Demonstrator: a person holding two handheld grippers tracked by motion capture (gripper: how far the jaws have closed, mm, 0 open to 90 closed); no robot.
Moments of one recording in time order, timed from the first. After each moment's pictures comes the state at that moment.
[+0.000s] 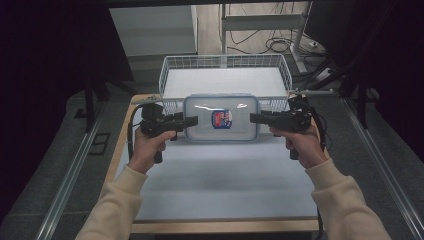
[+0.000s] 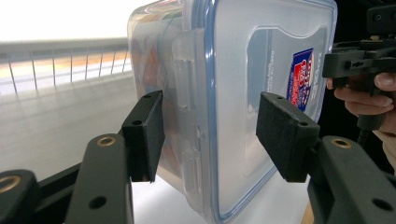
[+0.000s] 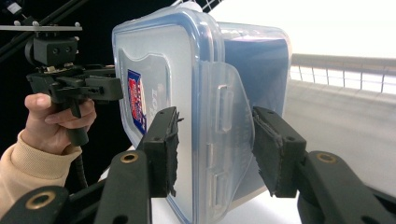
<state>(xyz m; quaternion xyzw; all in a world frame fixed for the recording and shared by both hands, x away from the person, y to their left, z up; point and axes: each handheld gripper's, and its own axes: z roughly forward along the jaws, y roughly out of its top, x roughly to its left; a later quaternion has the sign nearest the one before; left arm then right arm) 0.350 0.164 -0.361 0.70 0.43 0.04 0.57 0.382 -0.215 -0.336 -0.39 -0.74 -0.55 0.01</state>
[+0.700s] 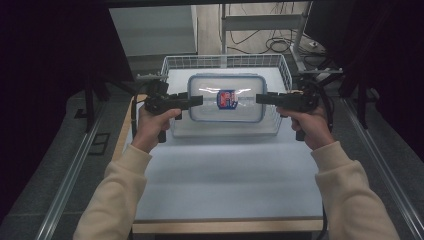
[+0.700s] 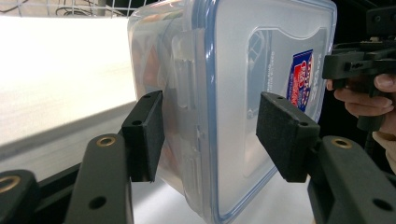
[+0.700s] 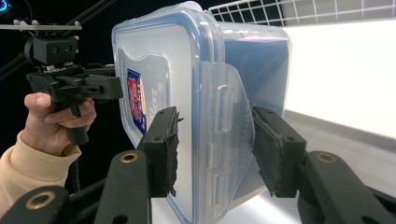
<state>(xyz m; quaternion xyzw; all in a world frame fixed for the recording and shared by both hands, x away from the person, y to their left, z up) 0.383 0.154 -0.321 0.71 0.42 0.05 0.56 0.413 -0.226 -0.303 -0.38 -0.73 -0.57 0.01</state>
